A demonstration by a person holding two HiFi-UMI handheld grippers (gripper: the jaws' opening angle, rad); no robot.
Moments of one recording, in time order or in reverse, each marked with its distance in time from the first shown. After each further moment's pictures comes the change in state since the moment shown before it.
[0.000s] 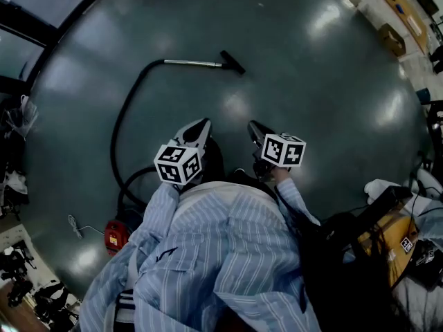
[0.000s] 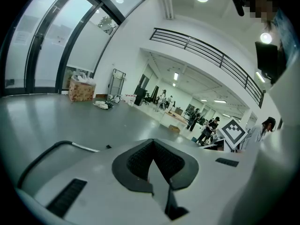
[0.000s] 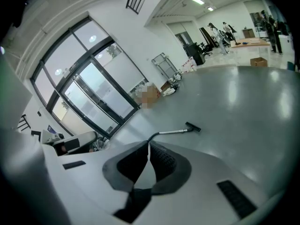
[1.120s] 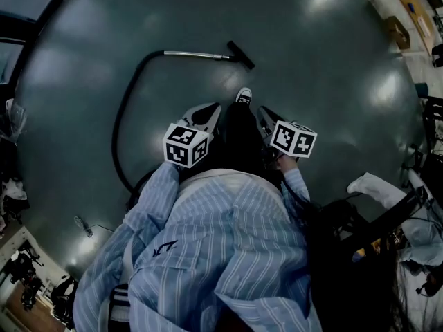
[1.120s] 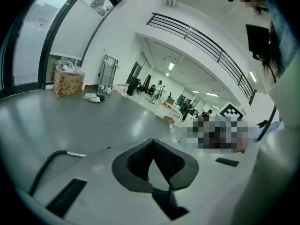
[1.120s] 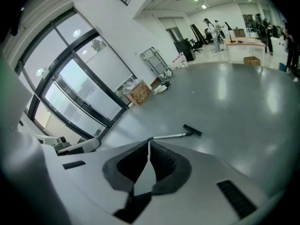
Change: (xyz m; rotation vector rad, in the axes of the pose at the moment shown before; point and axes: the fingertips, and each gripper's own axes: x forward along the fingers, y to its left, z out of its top) left arm 0.106 0.170 0.097 0.028 0.159 -0.135; right arm 0.167 0.021 0.127 0.086 0.052 -0.148
